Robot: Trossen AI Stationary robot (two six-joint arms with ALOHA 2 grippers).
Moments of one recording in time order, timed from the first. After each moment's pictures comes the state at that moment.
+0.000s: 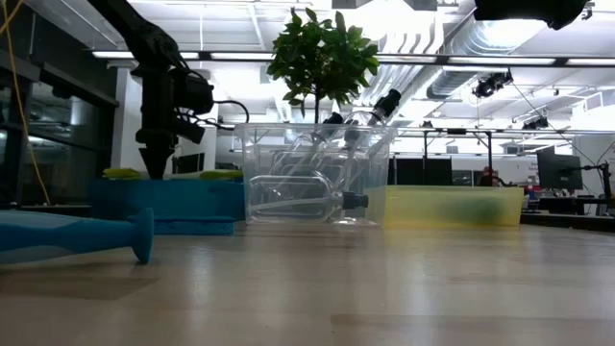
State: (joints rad) left arm 0.92 1.51 1.03 -0.91 -0.08 0.54; right arm 0.78 1.02 0.67 -0.24 1.20 0.45
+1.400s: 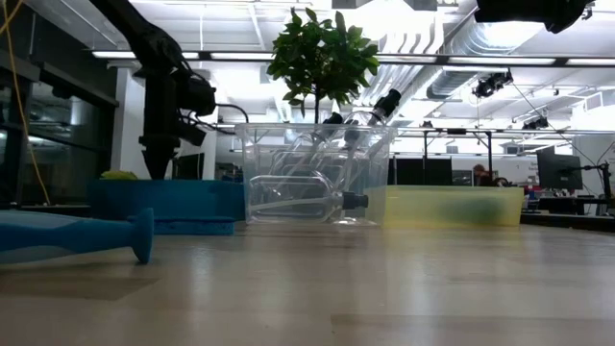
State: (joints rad) left arm 0.92 1.54 1.04 -0.90 -0.14 0.40; right arm 0.78 1.02 0.67 -0.25 1.15 0.47
